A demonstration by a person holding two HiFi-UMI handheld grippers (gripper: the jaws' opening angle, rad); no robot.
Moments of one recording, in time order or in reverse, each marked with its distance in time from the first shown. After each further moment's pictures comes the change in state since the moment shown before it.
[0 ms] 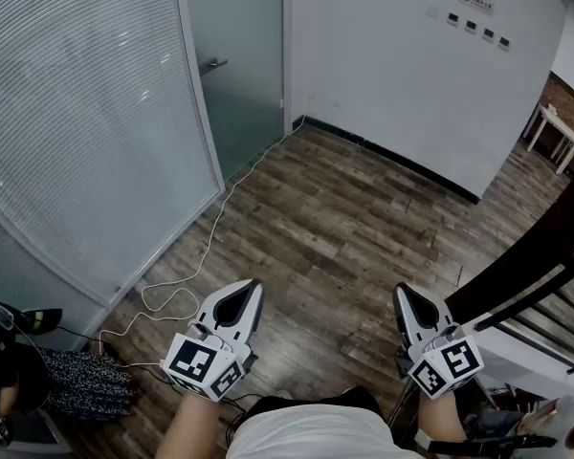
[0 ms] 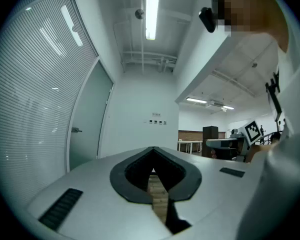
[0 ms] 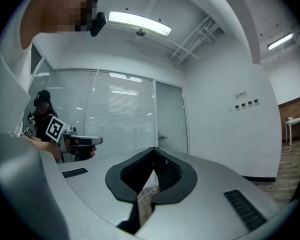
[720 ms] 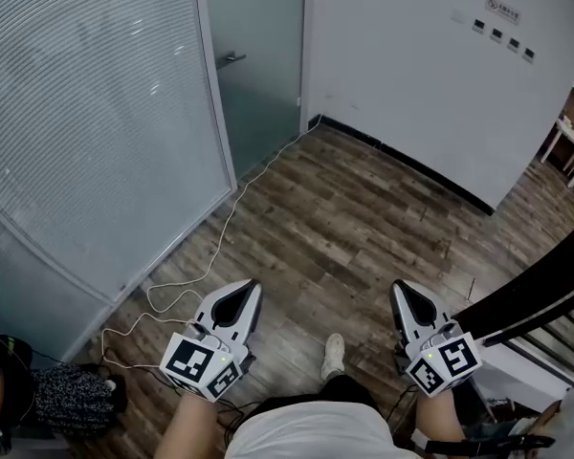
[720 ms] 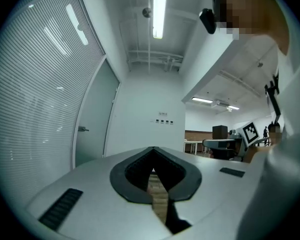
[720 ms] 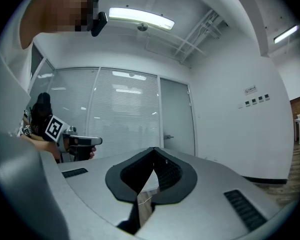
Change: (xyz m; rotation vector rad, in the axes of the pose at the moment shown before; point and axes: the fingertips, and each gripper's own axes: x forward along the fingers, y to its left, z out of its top) left arm 0.011 0.084 -0.010 -0.009 0.002 0.049; right arm 0.099 0.017 -0.019 -0.003 -0.005 0.072
